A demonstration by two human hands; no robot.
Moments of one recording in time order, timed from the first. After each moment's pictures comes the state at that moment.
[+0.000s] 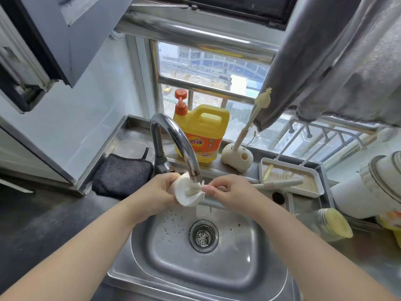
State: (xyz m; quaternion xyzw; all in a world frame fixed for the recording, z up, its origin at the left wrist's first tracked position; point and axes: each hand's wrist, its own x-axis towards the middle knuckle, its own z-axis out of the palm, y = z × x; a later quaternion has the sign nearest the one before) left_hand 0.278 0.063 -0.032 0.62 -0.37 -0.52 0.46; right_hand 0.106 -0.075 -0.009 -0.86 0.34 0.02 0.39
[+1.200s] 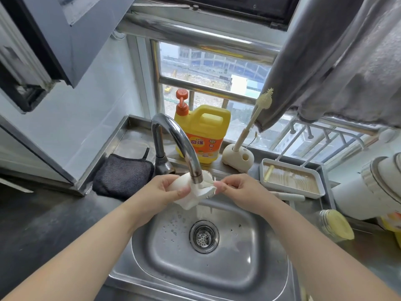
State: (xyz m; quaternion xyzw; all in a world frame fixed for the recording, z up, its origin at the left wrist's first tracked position) left_hand 0.273 0.066 -0.029 0.60 -0.31 -0.54 0.51; right_hand 0.093 -0.086 -0.005 -0.83 0.34 0.00 0.44
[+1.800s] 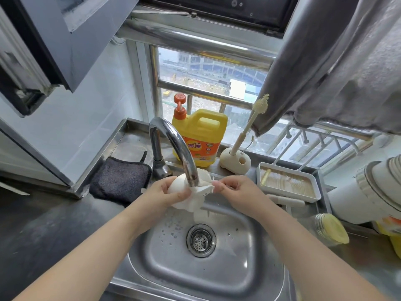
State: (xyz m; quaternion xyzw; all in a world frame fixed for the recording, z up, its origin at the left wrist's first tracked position) left_hand 0.263 0.063 -0.033 0.55 -0.28 -0.56 0.55; right_hand 0.091 -0.085 -0.003 -0.82 0.36 -0.03 0.45
